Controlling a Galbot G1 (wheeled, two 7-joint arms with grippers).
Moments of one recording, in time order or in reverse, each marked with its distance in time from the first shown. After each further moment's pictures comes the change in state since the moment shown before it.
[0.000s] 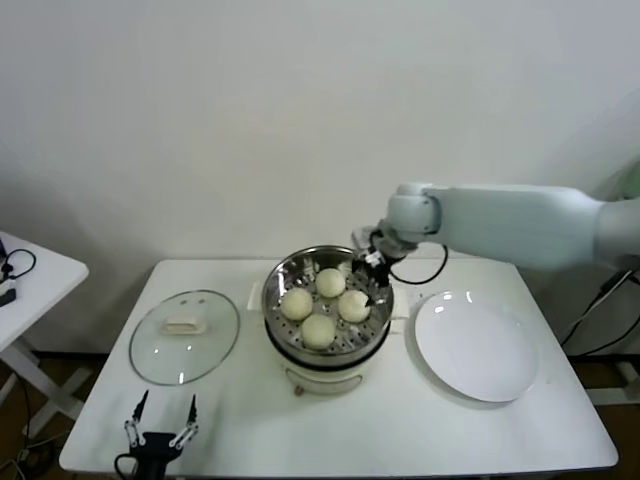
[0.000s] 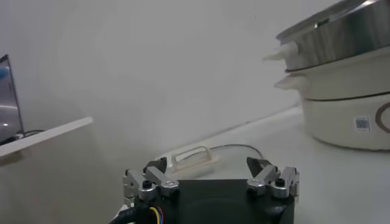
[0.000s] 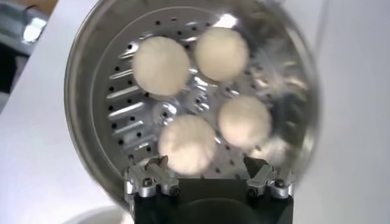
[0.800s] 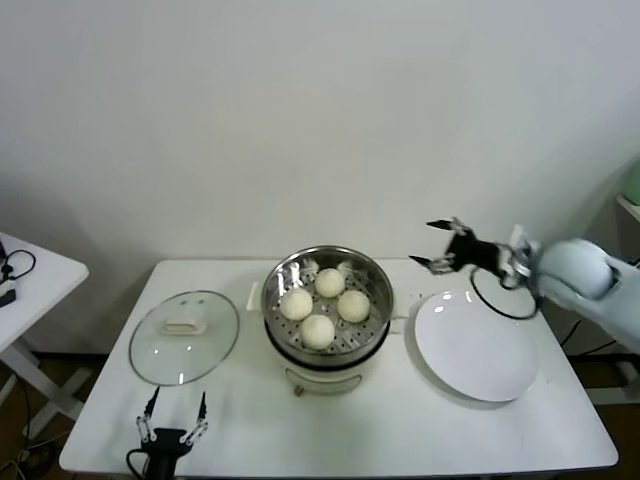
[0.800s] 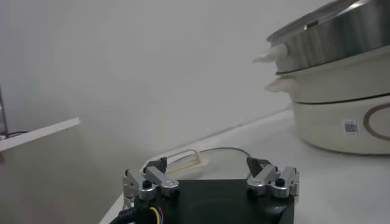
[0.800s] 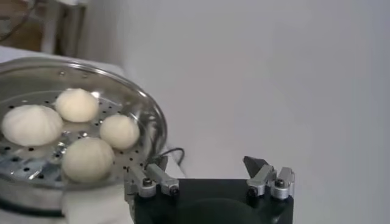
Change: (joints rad) left arm -0.029 -0.008 0.027 0.030 0.014 -0.006 -0.004; right arm -0.623 -0.702 0.630 0.246 0.198 0.322 0.522
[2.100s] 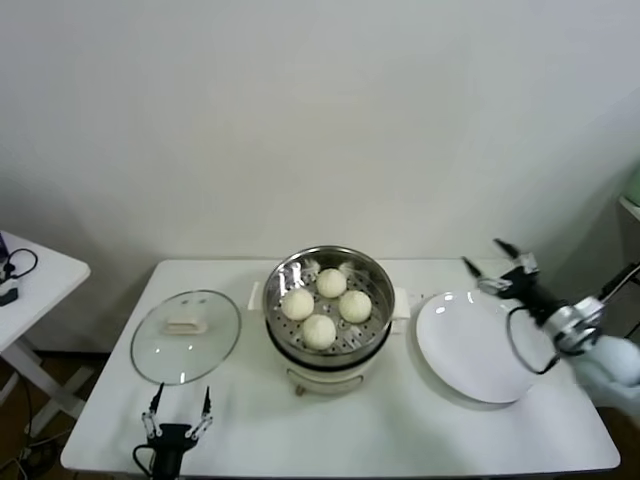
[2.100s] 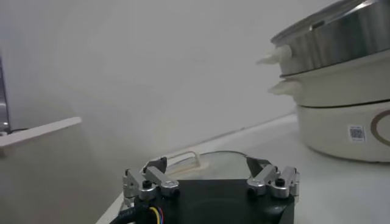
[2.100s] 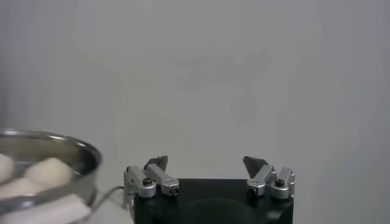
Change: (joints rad) left arm -0.032 -0.016 0.006 0.030 0.006 -0.019 -0.016; right arm -0.738 0.001 0.495 -0.057 0.186 0.512 0.259
